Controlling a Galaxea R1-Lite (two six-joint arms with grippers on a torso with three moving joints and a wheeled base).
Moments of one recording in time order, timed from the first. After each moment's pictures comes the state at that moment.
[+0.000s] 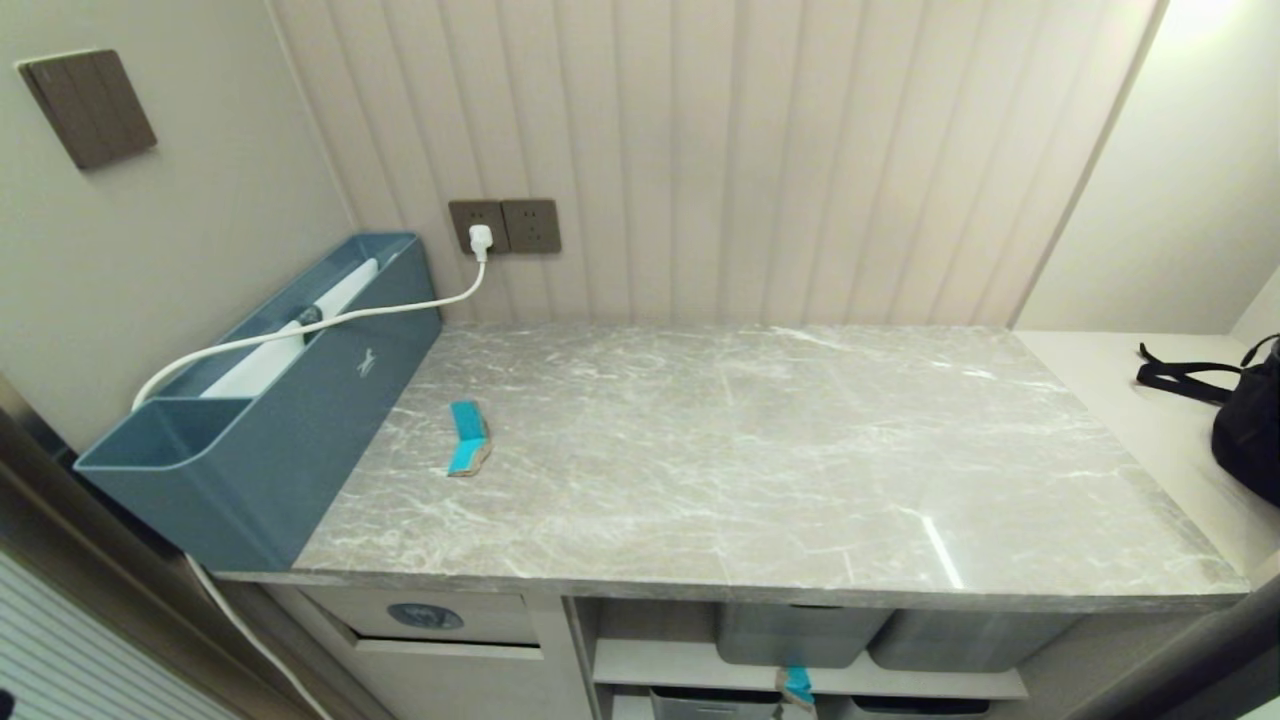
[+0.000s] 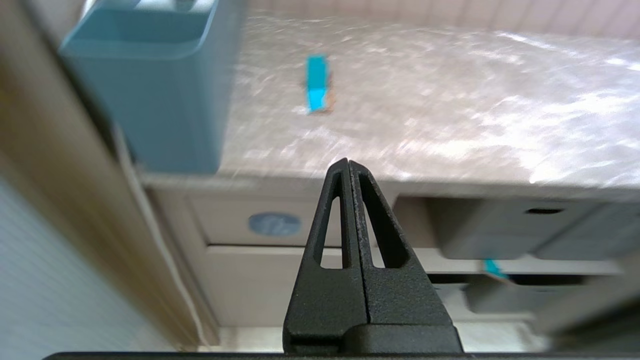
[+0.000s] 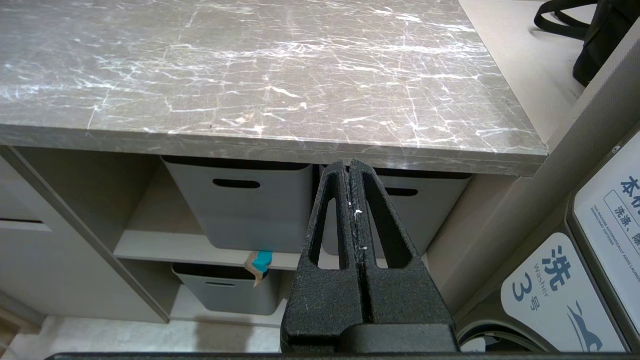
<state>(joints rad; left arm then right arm) -0.02 0.39 -0.36 -0.01 -0.08 -0.06 0.00 0.00 0.00 0.00 -0.01 -0.02</state>
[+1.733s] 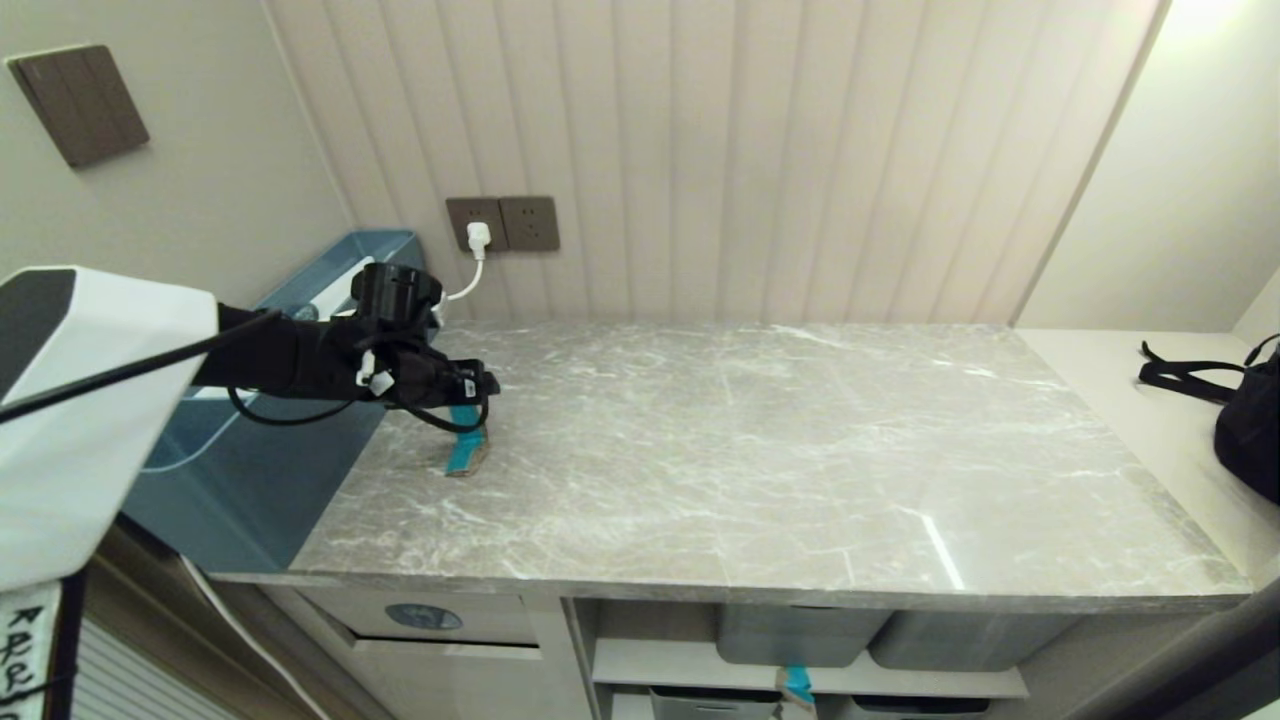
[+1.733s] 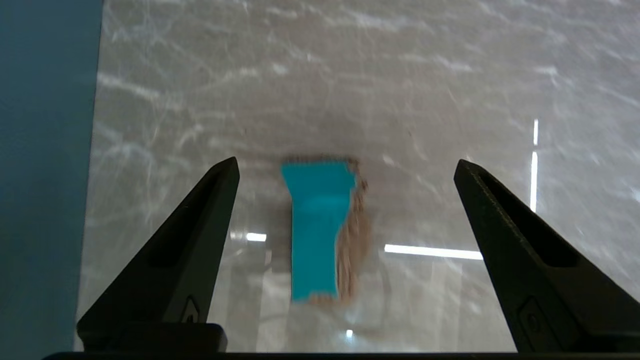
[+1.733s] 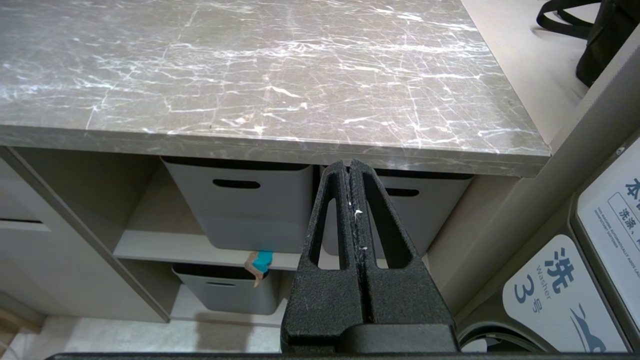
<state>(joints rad) -0.18 2.23 -1.69 0.03 0.11 -0.10 0.00 0.00 0.00 -0.01 -0.01 -0.02</state>
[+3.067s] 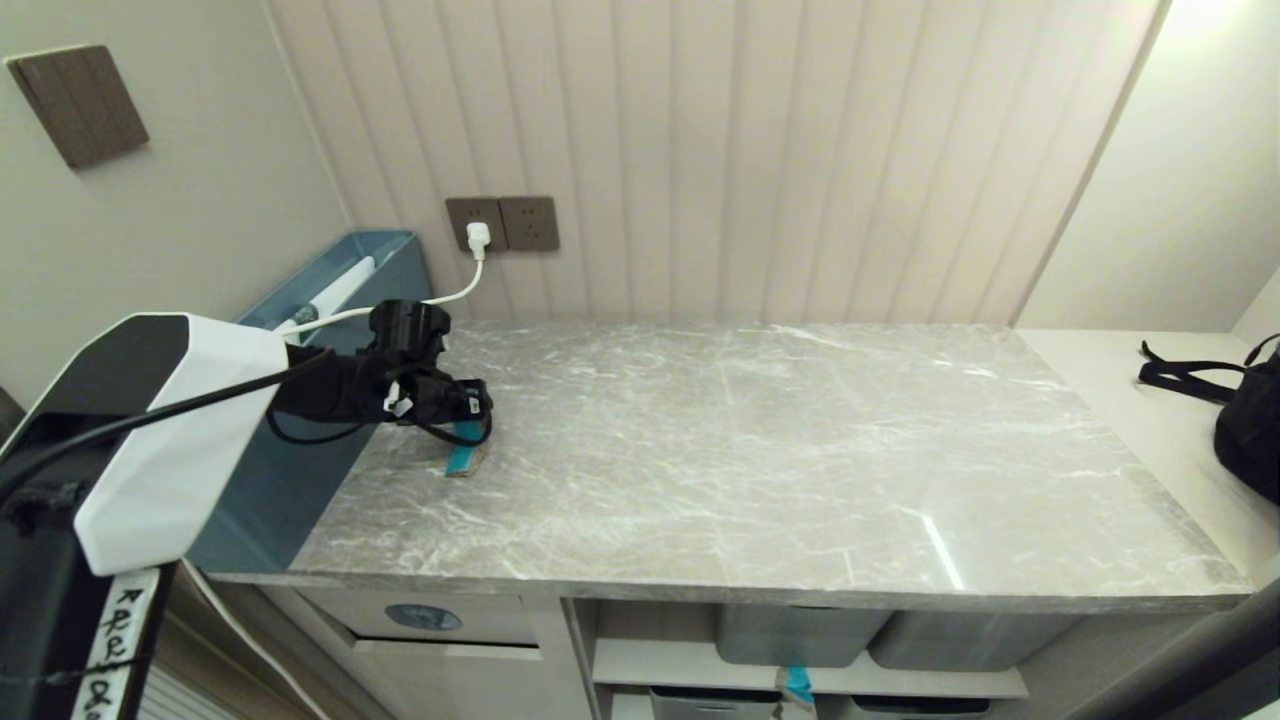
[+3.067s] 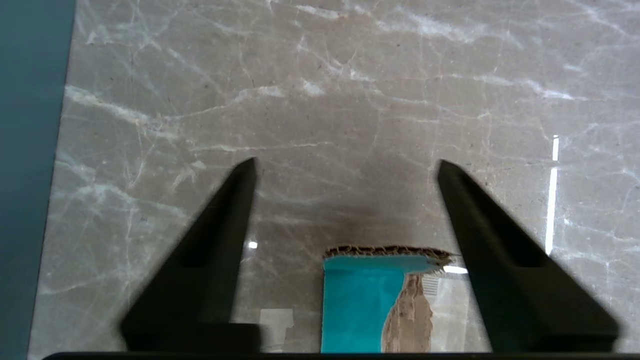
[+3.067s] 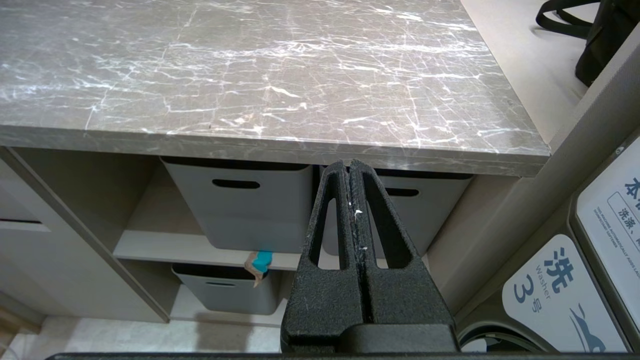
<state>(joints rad) -0.14 2.39 -1.80 -0.02 0.10 -0.10 0.00 0.00 0.00 -0.01 -0.01 -0.02</state>
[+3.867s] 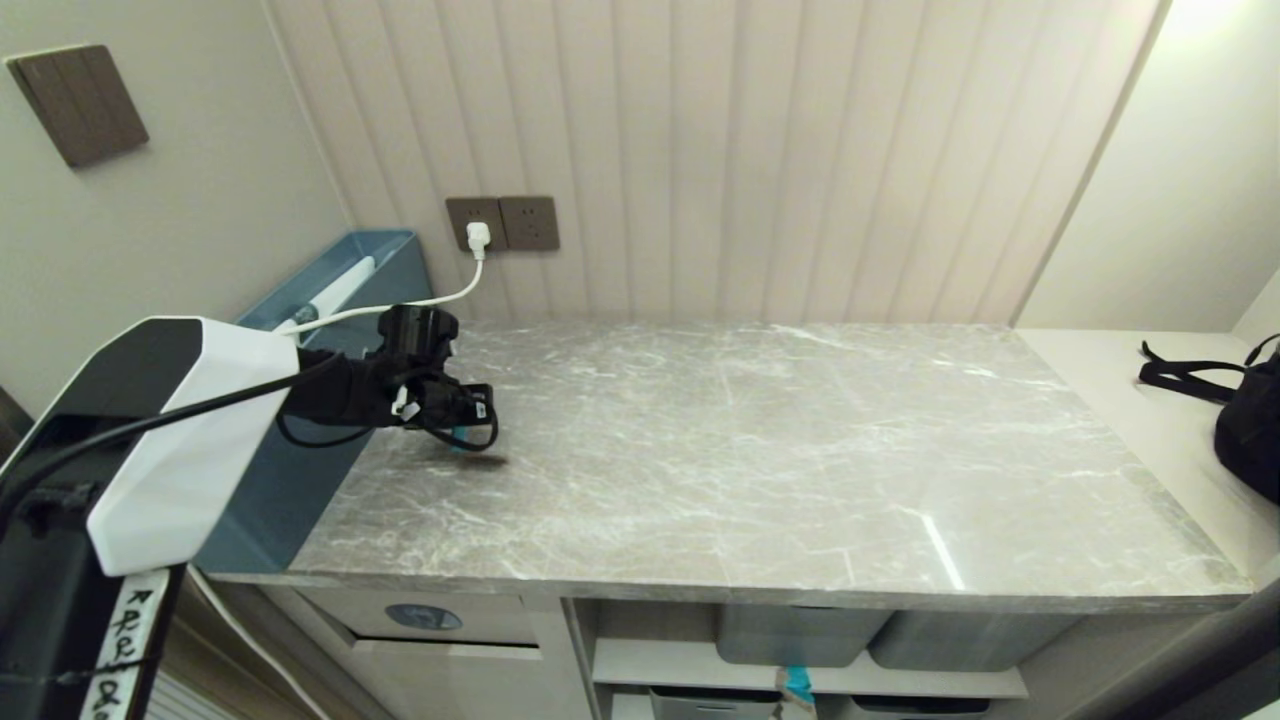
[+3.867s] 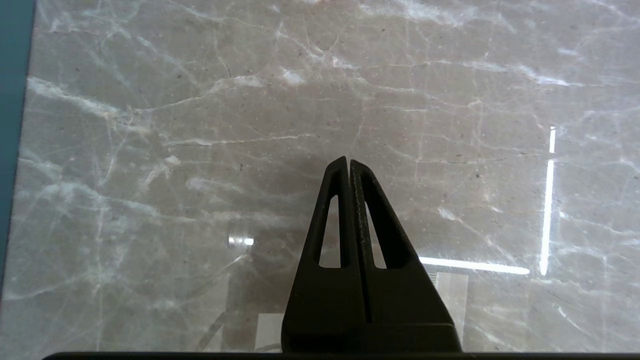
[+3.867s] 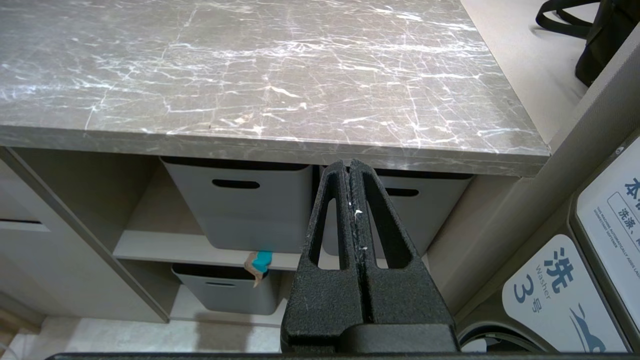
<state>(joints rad) -0.16 2.40 -1.80 -0.01 0.10 -0.10 0.00 0.00 0.00 -0.01 -0.01 -0.02</state>
